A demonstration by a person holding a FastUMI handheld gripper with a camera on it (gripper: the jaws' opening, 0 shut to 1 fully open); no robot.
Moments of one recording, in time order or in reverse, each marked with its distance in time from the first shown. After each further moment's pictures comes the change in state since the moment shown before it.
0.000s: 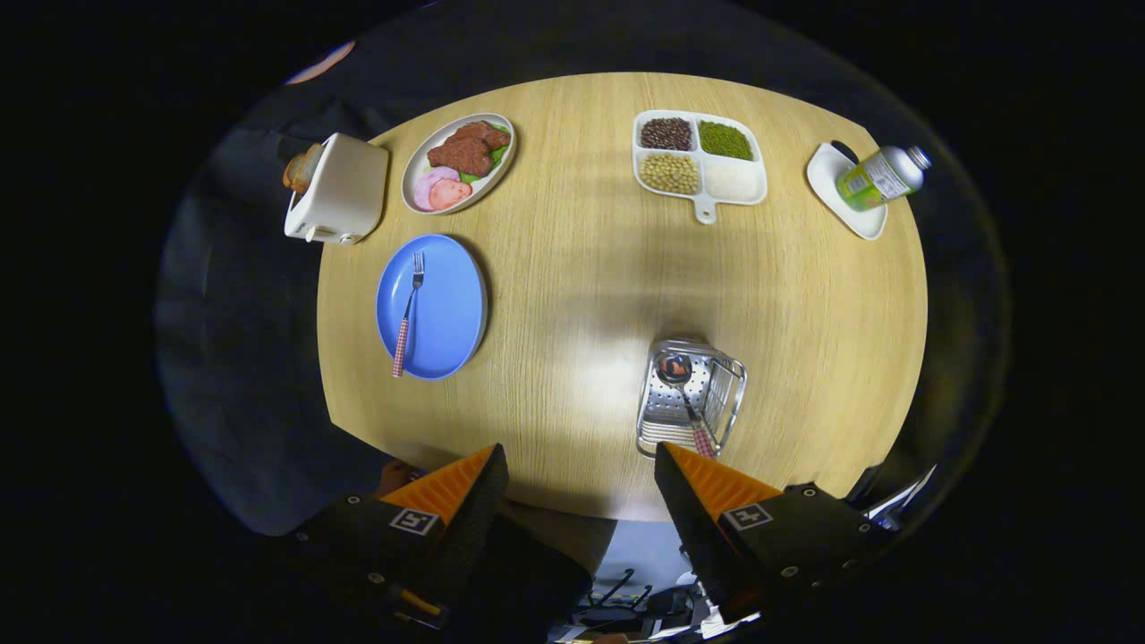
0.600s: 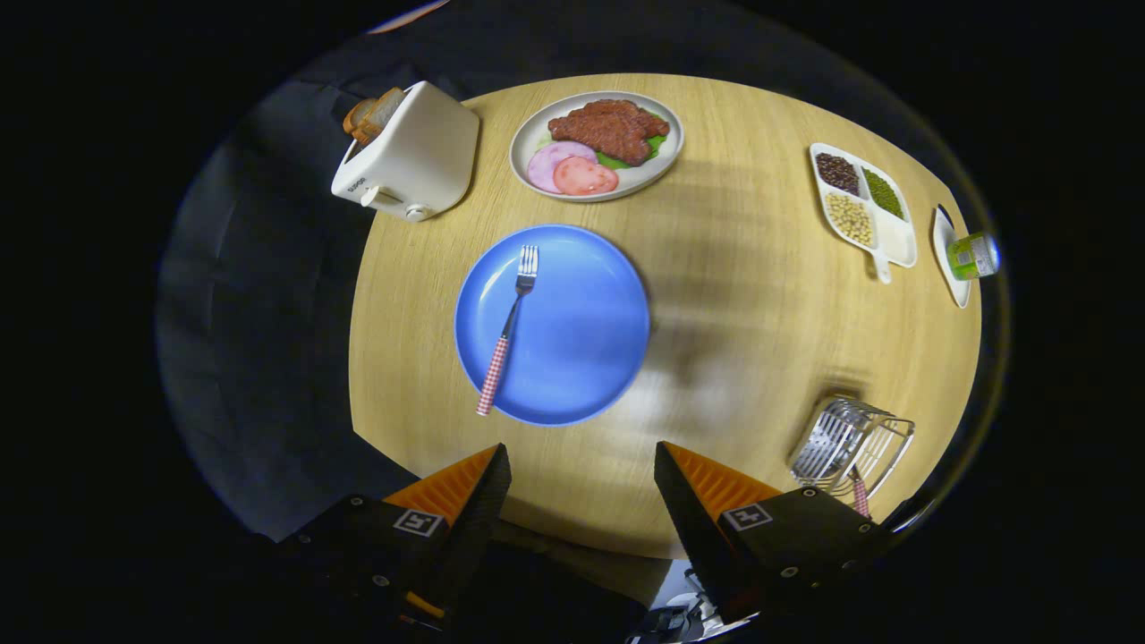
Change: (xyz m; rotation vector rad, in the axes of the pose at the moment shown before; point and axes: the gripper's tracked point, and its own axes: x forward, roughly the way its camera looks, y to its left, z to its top) arm 0.081 0.159 0.032 -0.104 -0.013 0.059
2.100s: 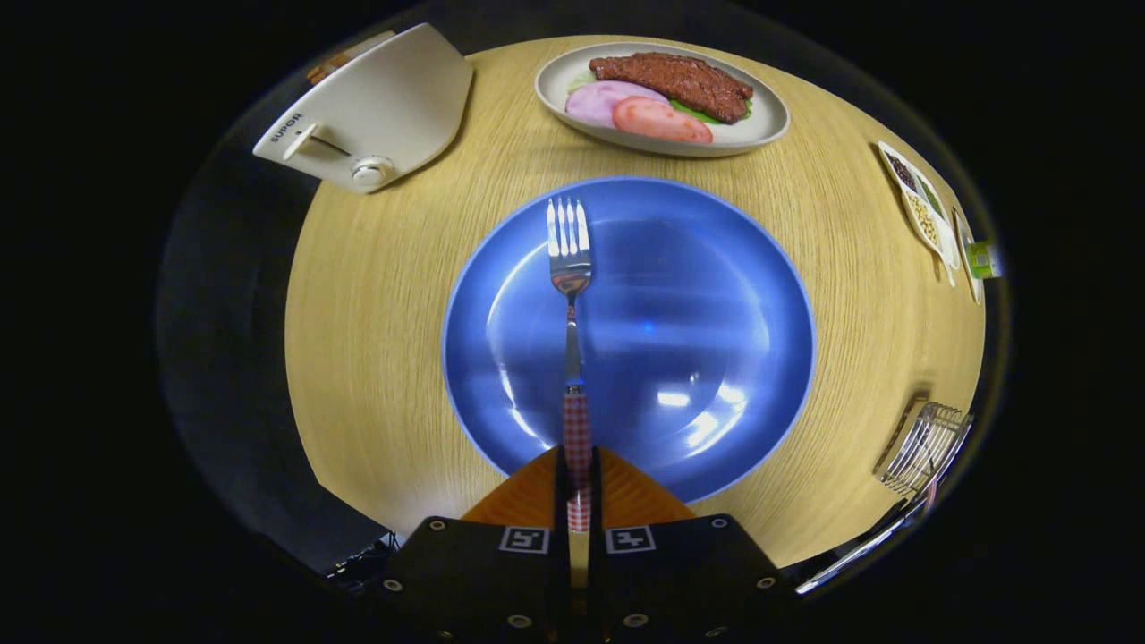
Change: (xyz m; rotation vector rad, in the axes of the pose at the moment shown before) arm 0.093 0.041 0.021 0.034 -0.022 -0.146
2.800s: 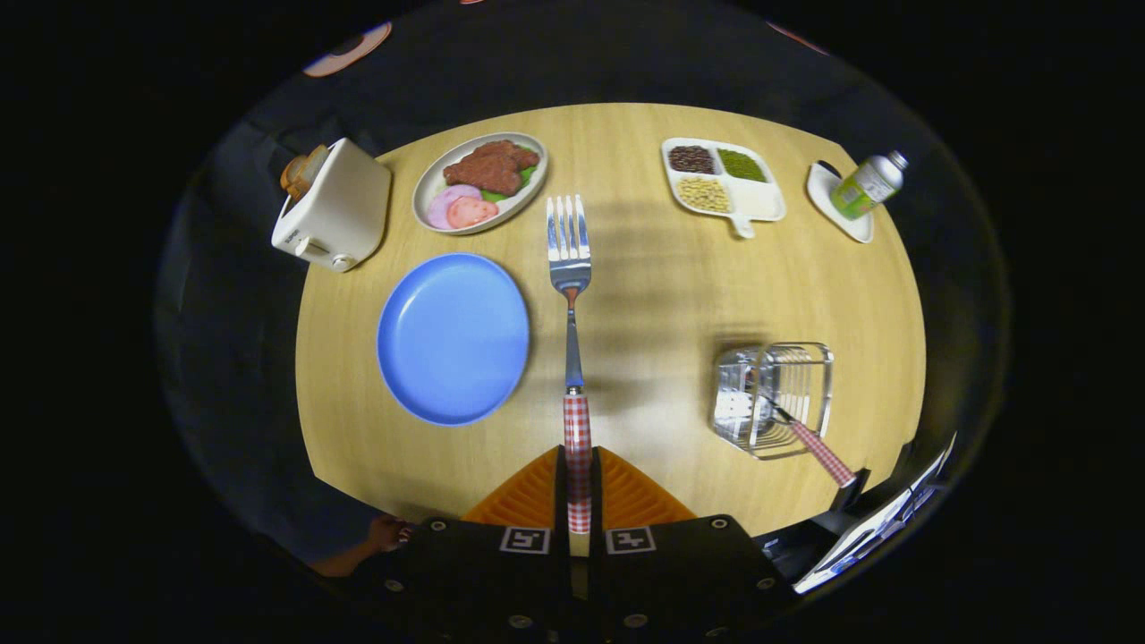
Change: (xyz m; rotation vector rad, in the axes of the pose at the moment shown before) arm -0.137 -0.183 -0.070 0.189 -0.158 -0.088
